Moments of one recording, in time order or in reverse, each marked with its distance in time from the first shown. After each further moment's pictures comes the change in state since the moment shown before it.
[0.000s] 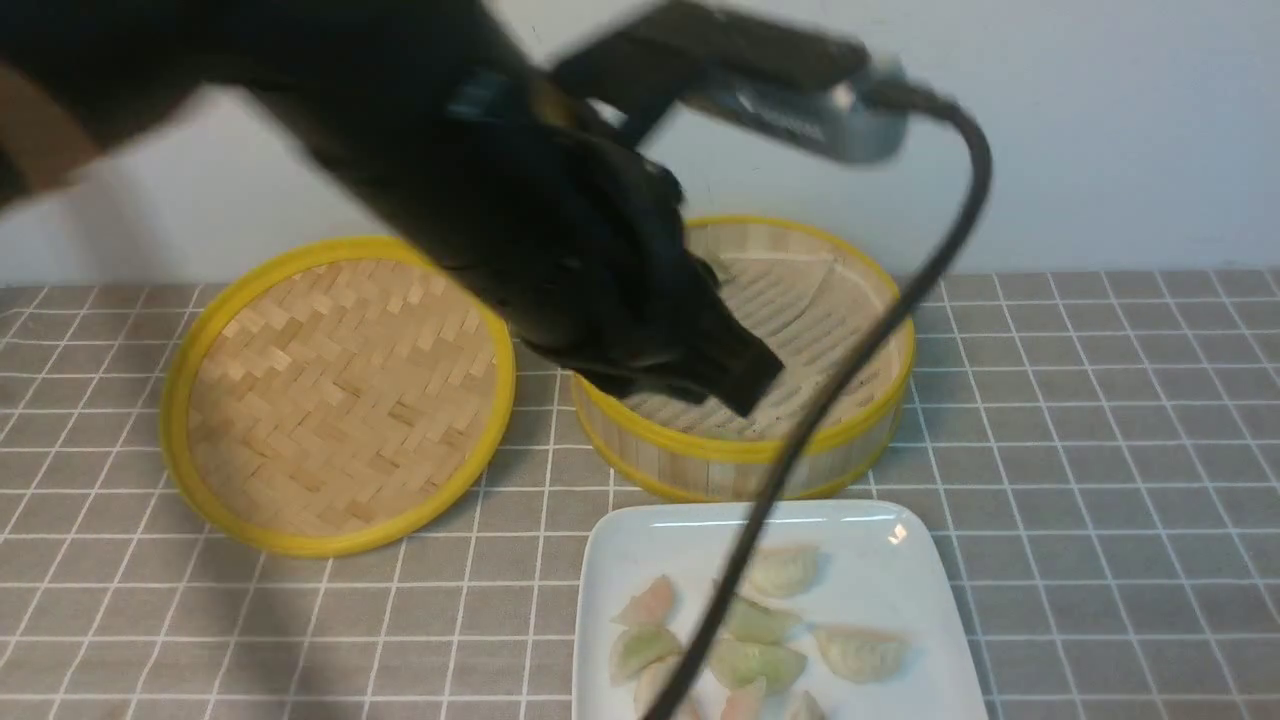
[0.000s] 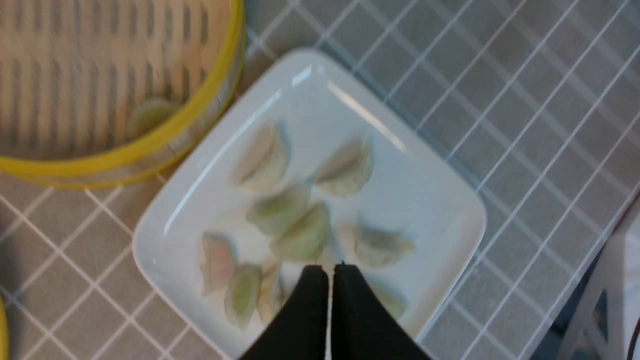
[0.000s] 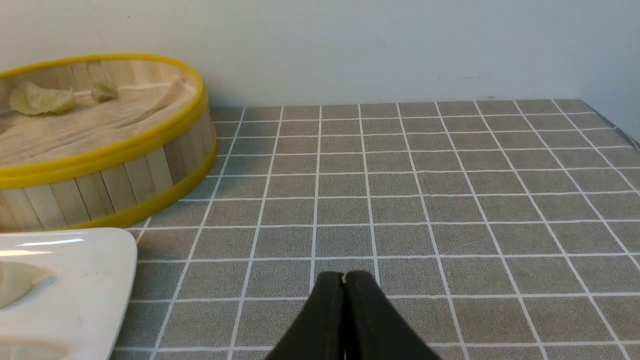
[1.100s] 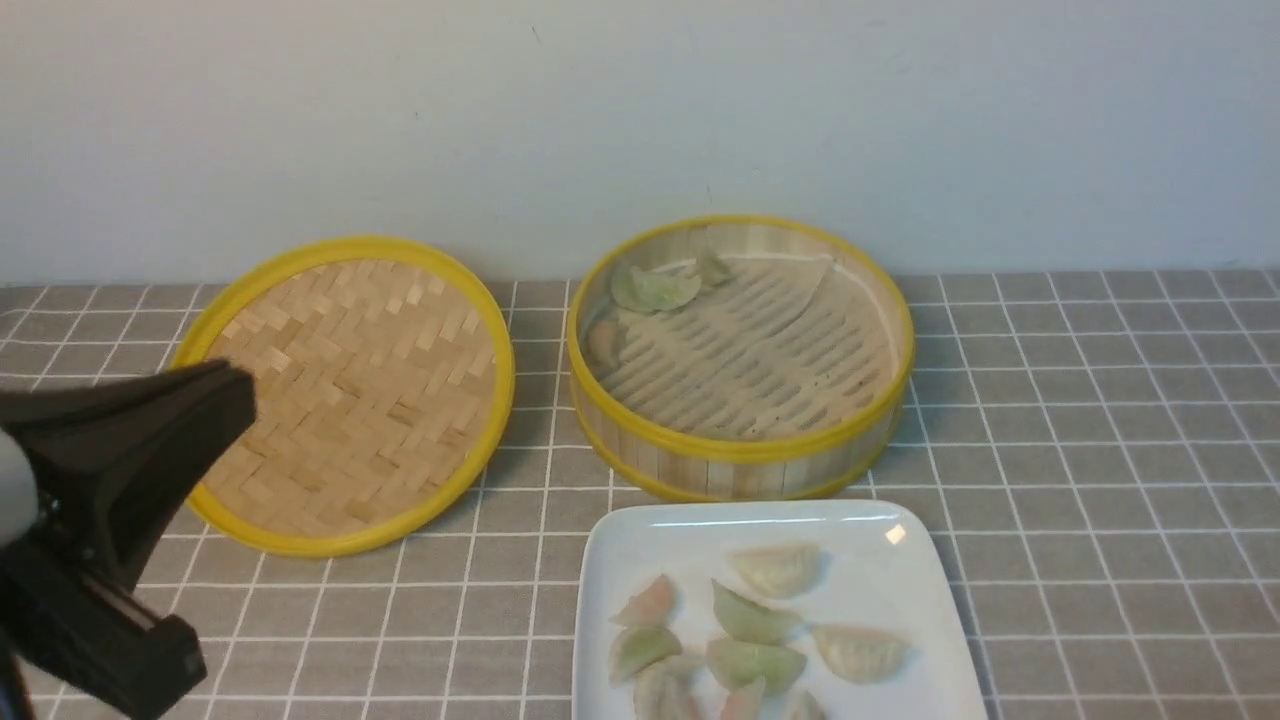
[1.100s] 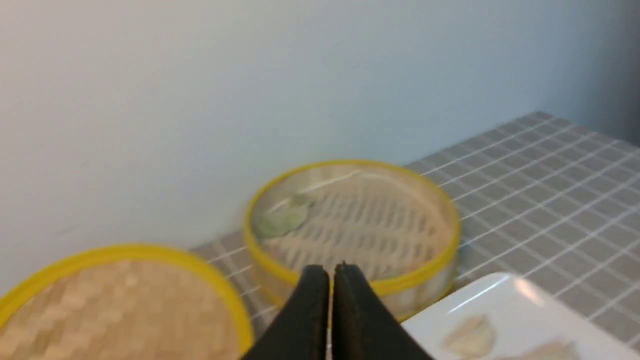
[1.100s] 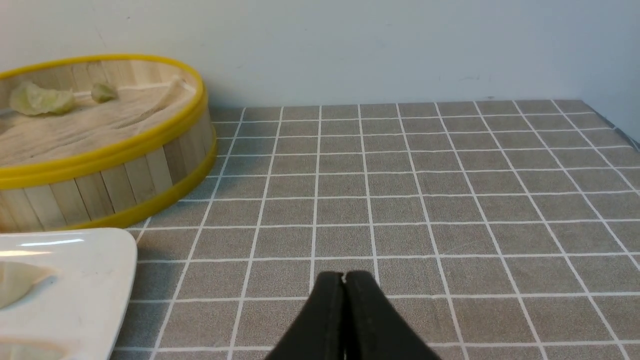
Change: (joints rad) right arm 0.000 0.000 0.000 0.000 0.000 0.000; left arm 0.229 -0.898 1.005 0.168 -0.814 -0.059
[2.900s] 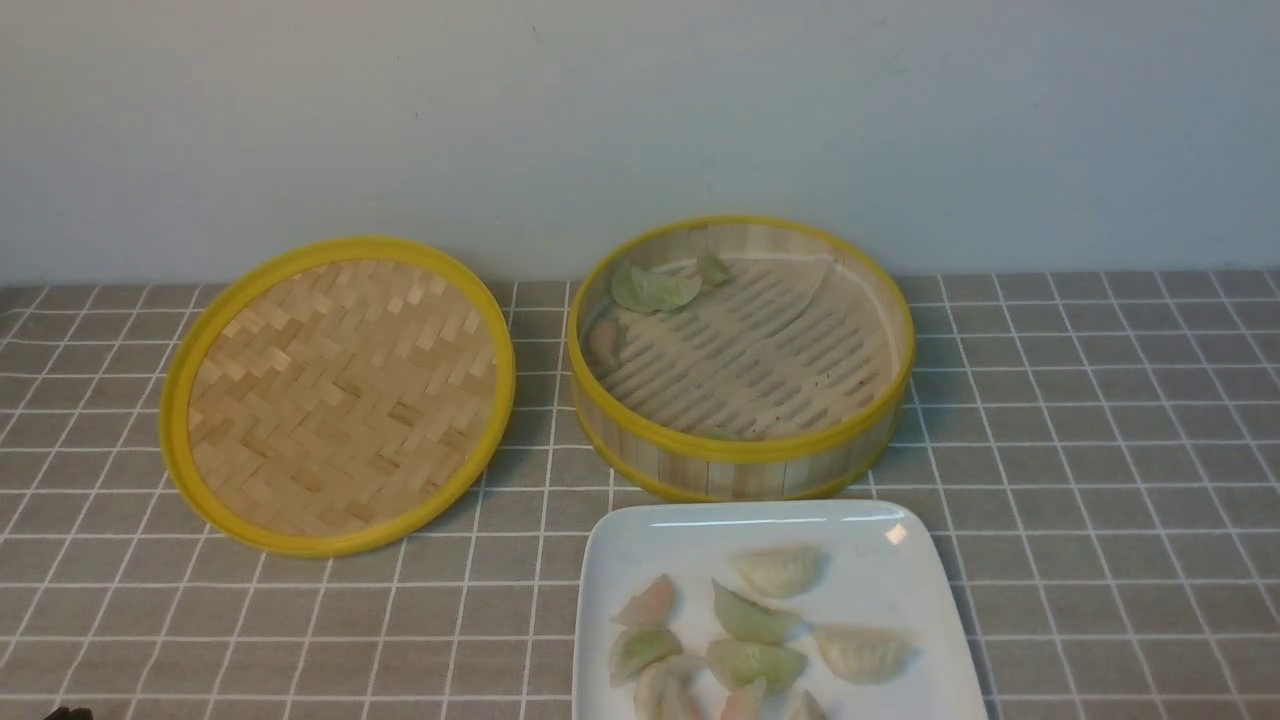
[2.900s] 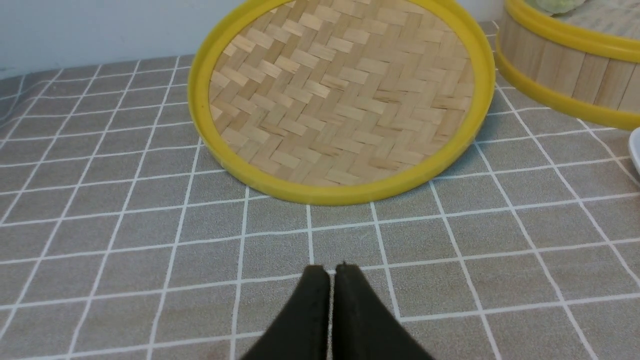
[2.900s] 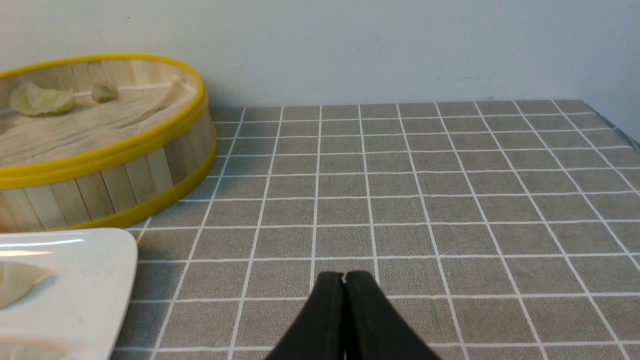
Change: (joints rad) right arm 0.000 0.000 0.000 0.000 0.000 0.000; left arm 0.418 -0.524 0.506 0.027 0.151 0.003
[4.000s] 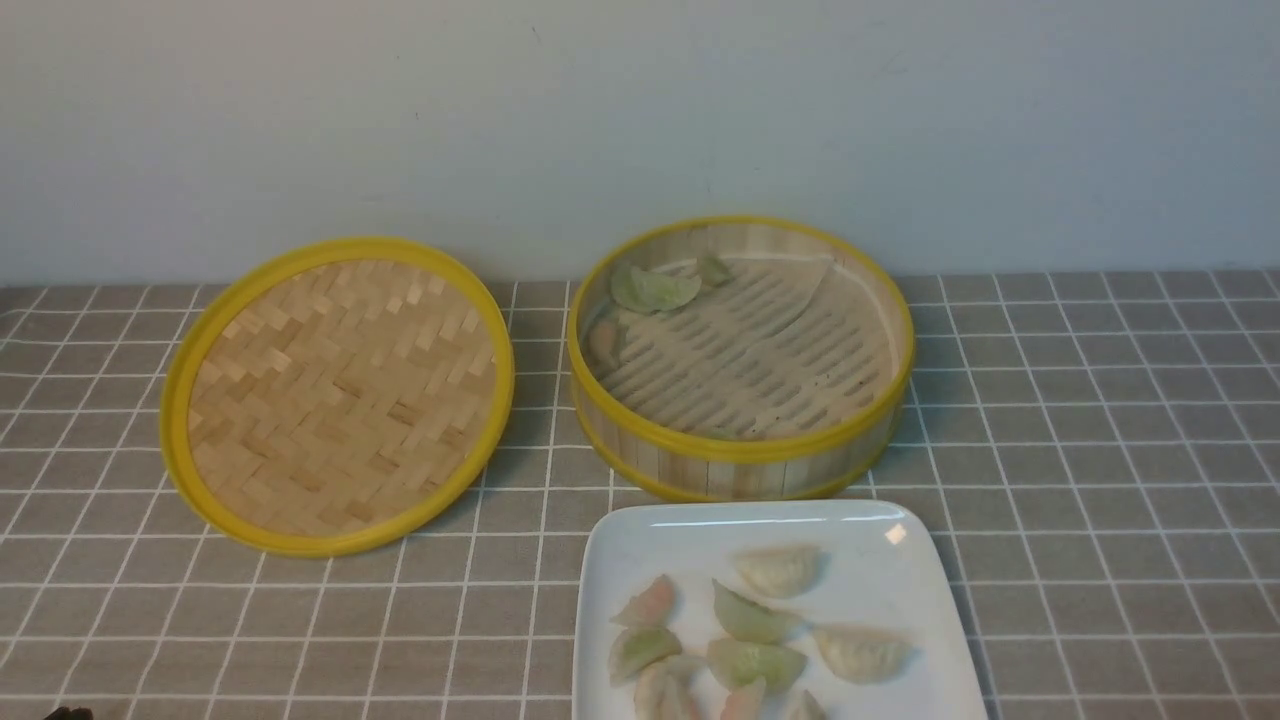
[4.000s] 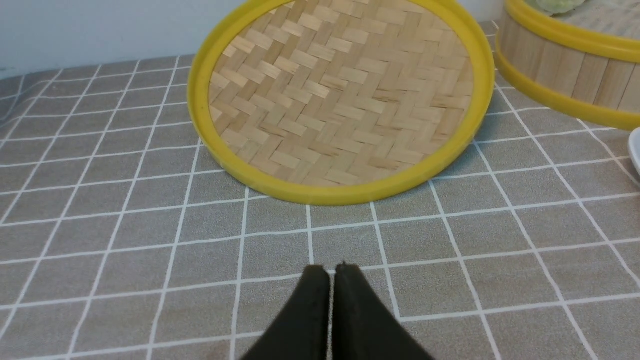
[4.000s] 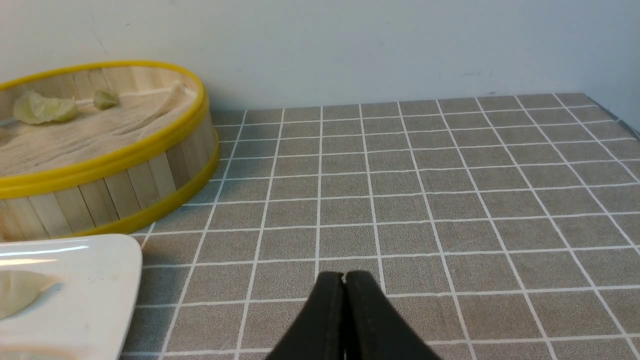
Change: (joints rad) right arm 0.000 0.000 0.000 0.000 0.000 0.030; left arm 0.000 0.000 0.000 0.000 0.000 0.000
